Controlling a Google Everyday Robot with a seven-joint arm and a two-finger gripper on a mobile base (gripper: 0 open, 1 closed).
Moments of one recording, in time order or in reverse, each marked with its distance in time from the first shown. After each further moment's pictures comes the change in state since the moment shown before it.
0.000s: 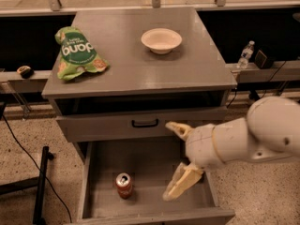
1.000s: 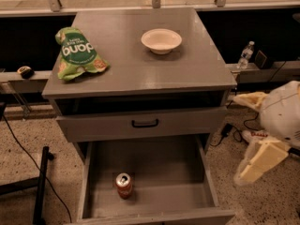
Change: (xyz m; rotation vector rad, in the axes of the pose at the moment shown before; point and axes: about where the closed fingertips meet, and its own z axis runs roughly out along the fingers) arm 0.007 -0.018 -0.175 0.099 0.356 0.101
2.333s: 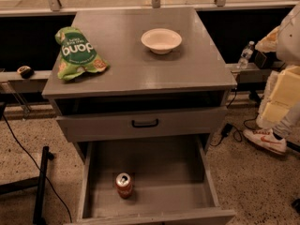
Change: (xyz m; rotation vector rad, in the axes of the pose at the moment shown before) arm -0.023 -0.074 -0.084 0.068 0.292 0.012
